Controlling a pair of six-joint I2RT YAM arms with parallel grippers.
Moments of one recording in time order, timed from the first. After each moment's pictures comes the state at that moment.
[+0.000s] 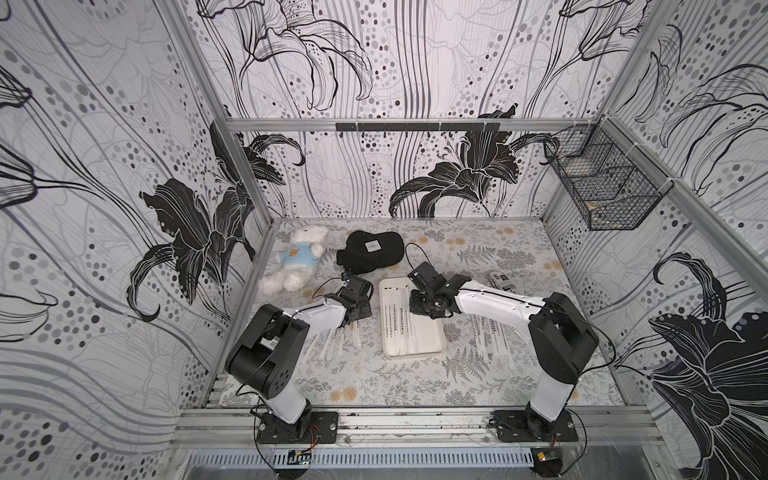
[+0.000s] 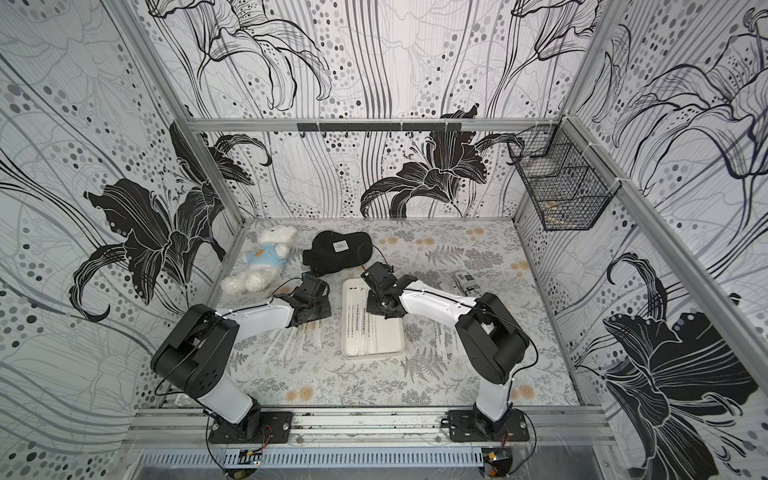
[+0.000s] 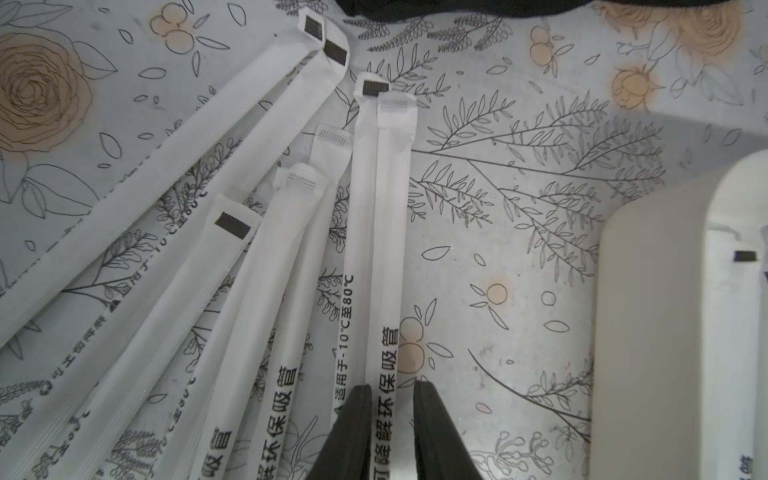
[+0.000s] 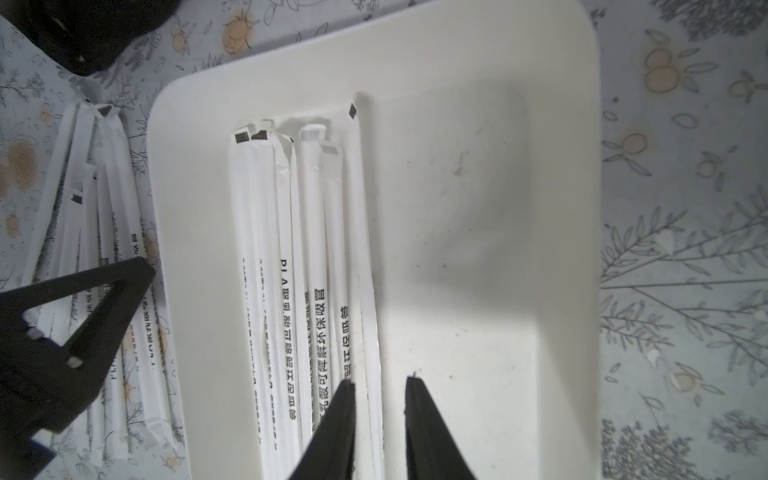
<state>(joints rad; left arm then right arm) -0.44 1.65 0.79 -0.22 -0.23 -0.64 0.78 1.80 1.24 -0.53 0.06 0.80</state>
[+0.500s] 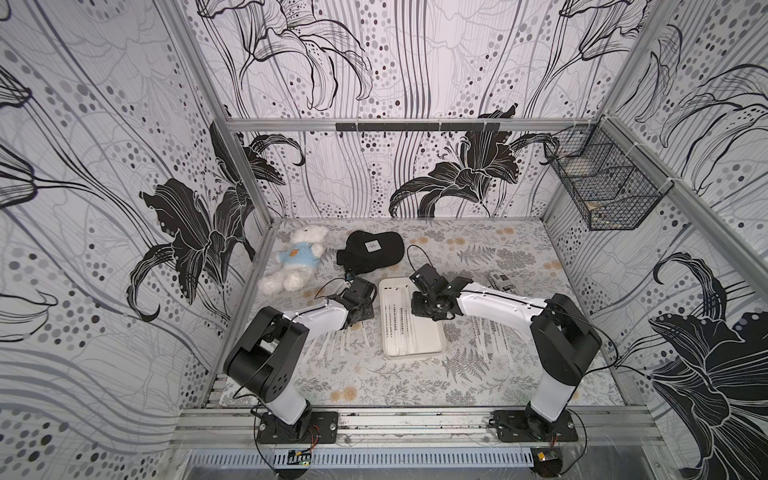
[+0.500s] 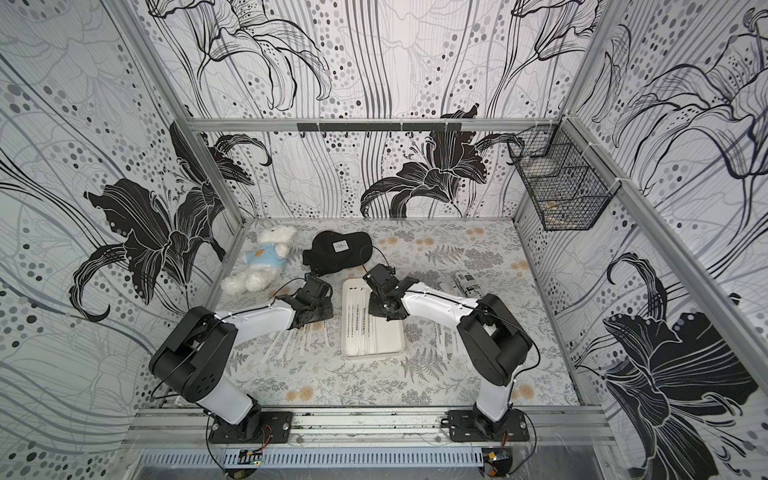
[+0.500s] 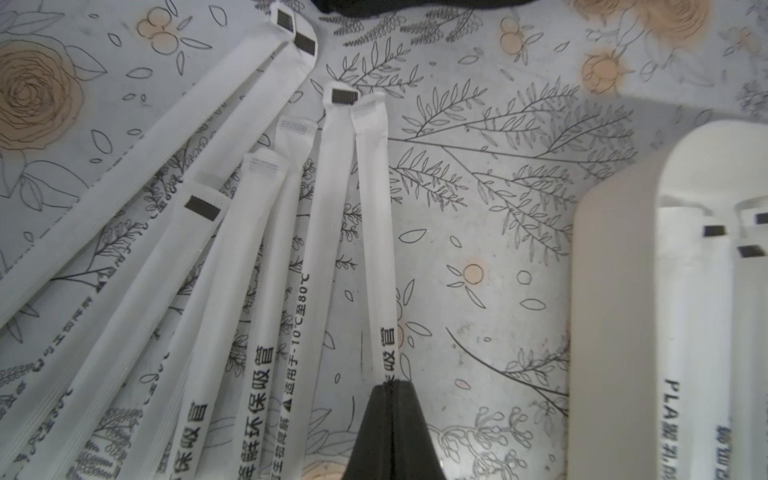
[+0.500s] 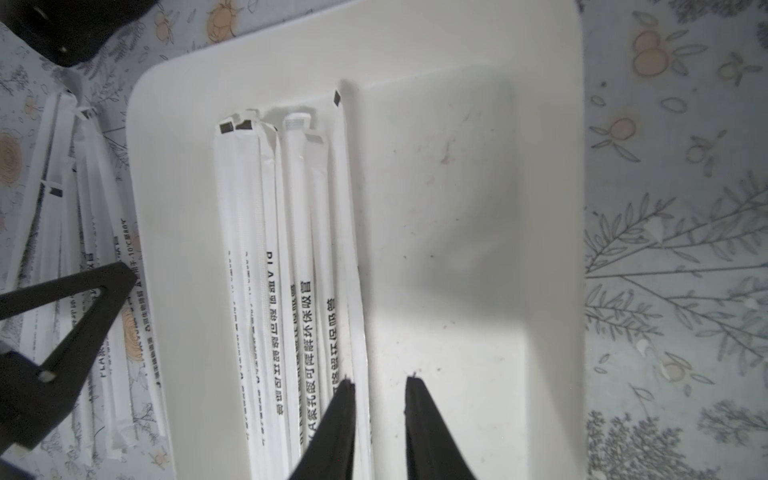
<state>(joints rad) -0.48 1.60 0.79 -0.25 -0.25 -0.65 0.78 1.78 1.21 -0.52 0.07 0.80</state>
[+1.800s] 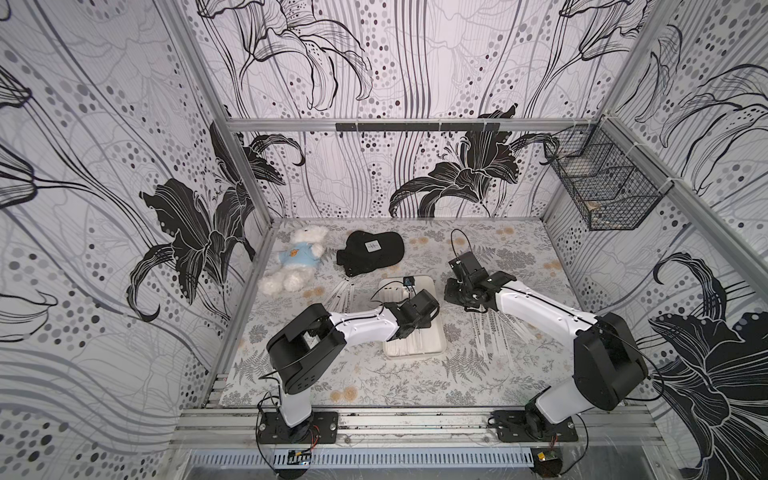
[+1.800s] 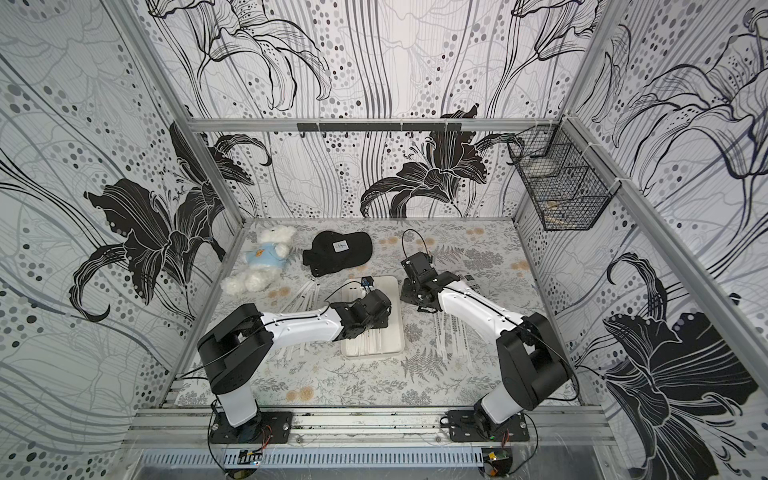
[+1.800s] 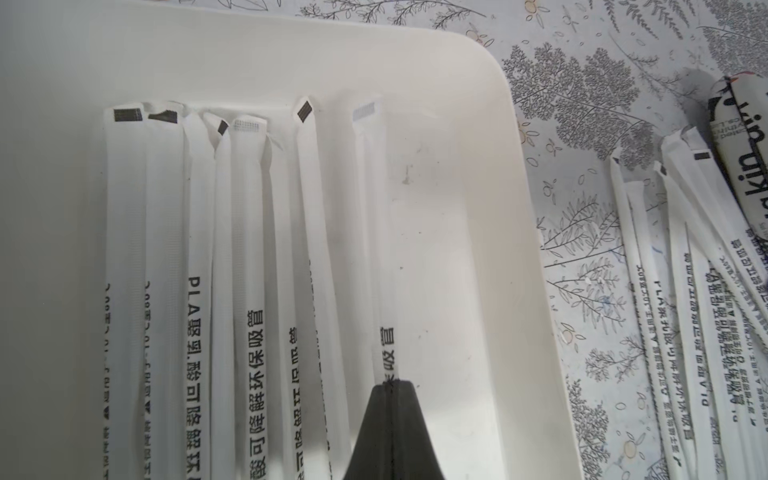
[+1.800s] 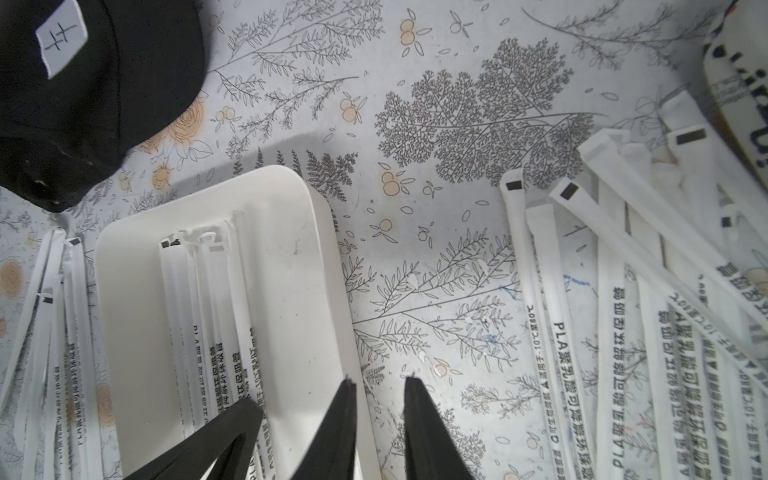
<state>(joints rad) -0.90 1.83 1.08 -0.22 -0.34 -0.89 0.56 1.55 1.07 -0.54 0.11 0.71</state>
